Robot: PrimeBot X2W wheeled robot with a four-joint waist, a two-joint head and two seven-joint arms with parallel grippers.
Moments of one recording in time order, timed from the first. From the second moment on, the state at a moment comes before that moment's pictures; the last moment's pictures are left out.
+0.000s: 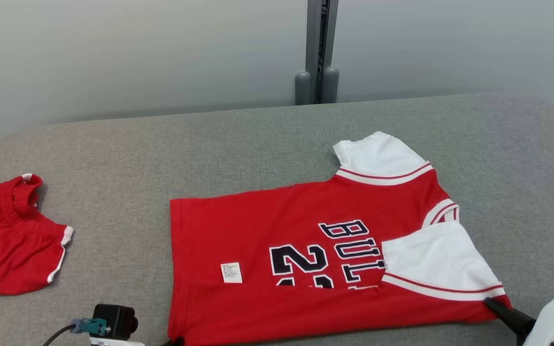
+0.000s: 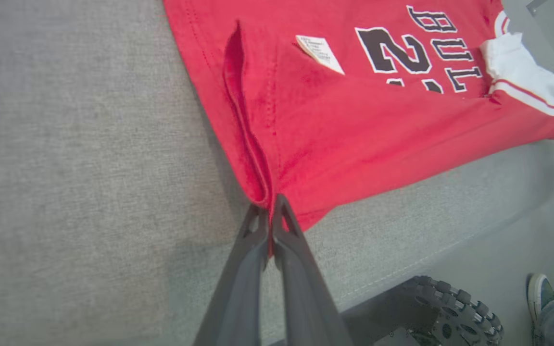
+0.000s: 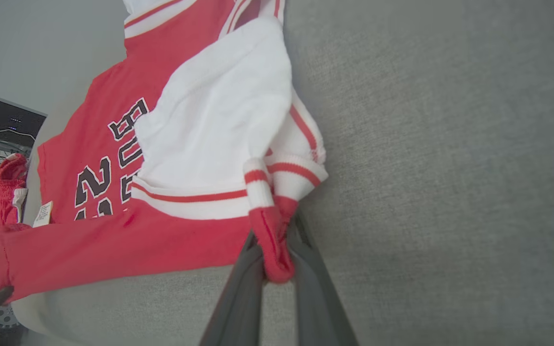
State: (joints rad) left arm -0.21 0.70 -1.02 0.02 -1.25 0.29 0.06; right arm -0.22 -0.63 0.66 0.49 1.40 0.13 0.15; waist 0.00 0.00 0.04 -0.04
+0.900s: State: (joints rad) left arm -0.17 0.78 -1.05 -0.14 -1.28 0.40 0.16; right arm -0.02 -0.66 0.47 0.30 1.32 0.13 0.30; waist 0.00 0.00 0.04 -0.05
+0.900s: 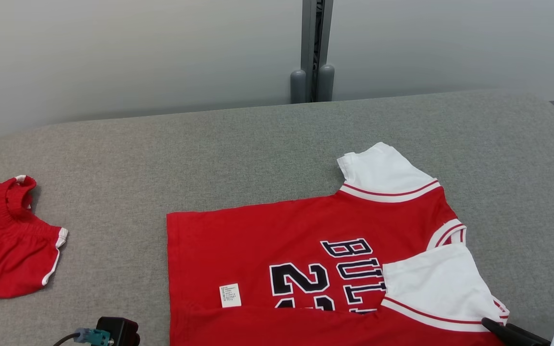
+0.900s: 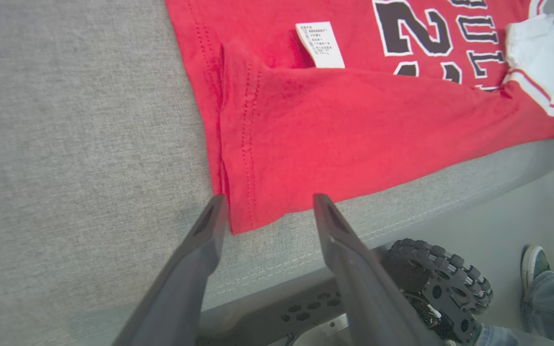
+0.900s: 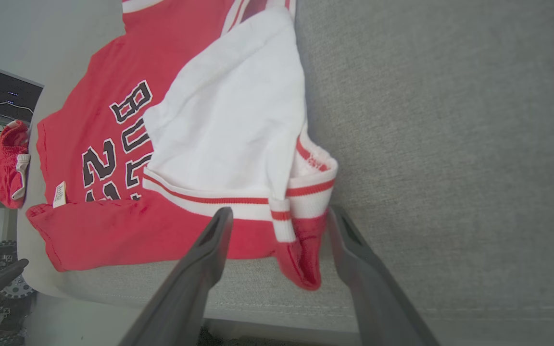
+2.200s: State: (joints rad) left arm -0.47 0.68 -0.96 0.05 -1.07 0.42 -0.01; right arm -0.33 -0.33 -0.05 0.16 0.68 0.13 0.42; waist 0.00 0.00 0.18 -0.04
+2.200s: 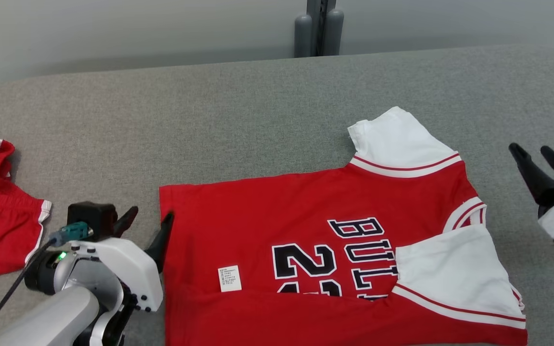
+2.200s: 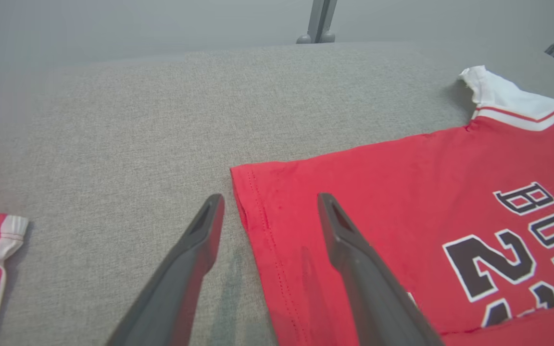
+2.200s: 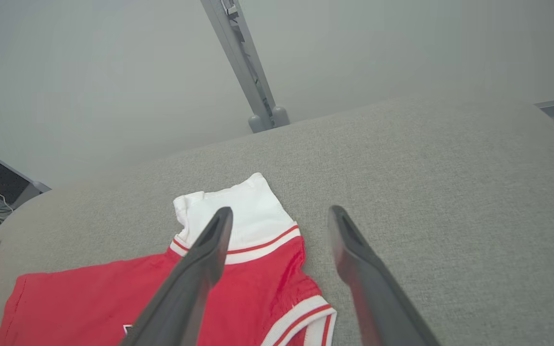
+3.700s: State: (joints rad) left arm -0.83 0.49 -1.04 0.30 -0.95 0.23 0.07; right arm -1.02 -0.42 0.47 0.84 0.86 0.13 0.31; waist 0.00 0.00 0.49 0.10
